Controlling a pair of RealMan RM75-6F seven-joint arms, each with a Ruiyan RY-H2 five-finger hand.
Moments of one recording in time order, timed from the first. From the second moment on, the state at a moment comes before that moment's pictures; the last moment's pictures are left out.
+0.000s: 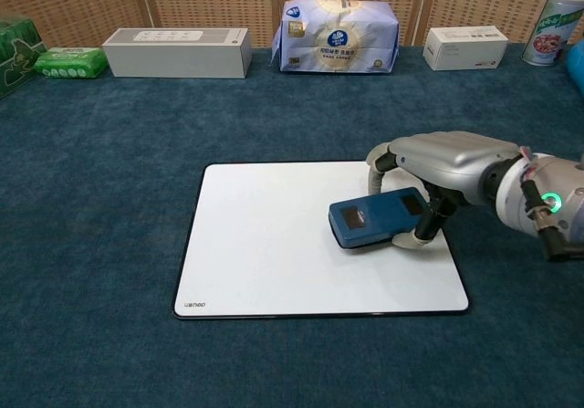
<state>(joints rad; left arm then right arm) -0.02 -1.03 0.01 -1.84 1.55 1.54 0.05 0.72 -1.63 0.13 -1.77 -0.77 1.13 -0.80</state>
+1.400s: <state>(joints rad) -0.04 -1.03 0.00 -1.84 1.56 1.52 0.05 0.66 -1.67 0.04 -1.82 -0.85 1.23 -0.80</state>
